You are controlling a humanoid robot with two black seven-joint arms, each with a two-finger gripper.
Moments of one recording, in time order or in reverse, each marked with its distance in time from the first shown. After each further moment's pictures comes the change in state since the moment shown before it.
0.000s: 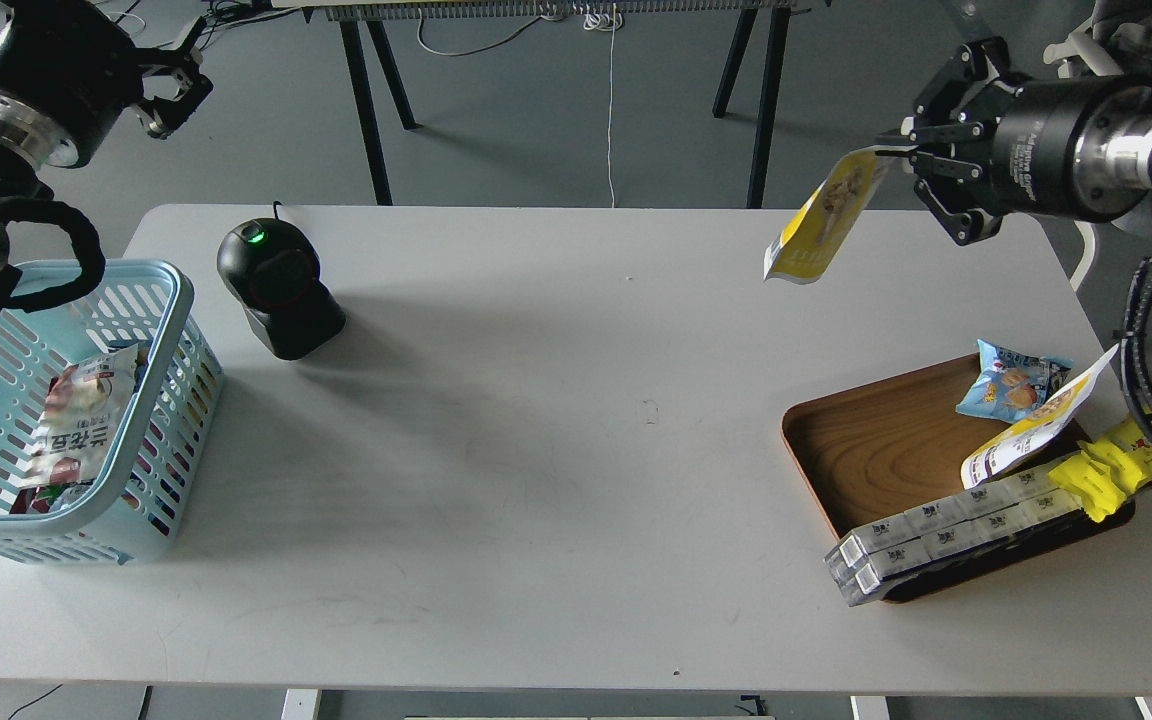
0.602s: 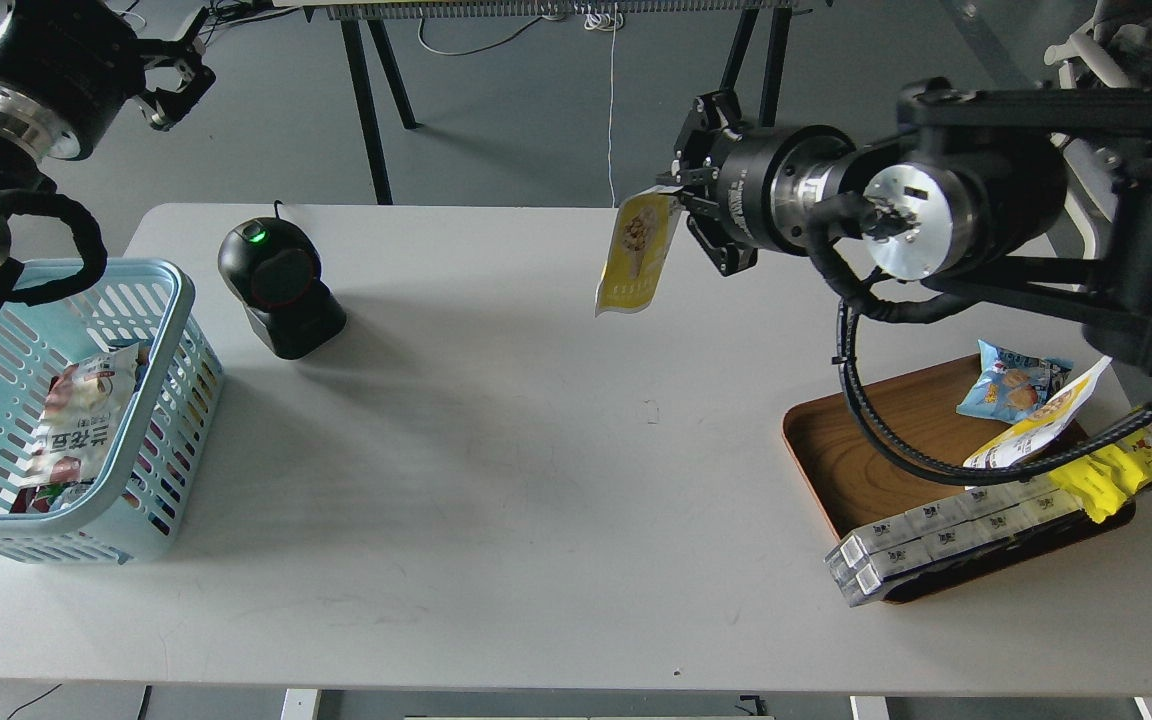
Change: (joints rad) left arm -0.010 -0.006 -0.003 0.000 0.000 0.000 0.002; right arm -0.222 0.503 0.202 -0.193 0.010 -0.225 0.072
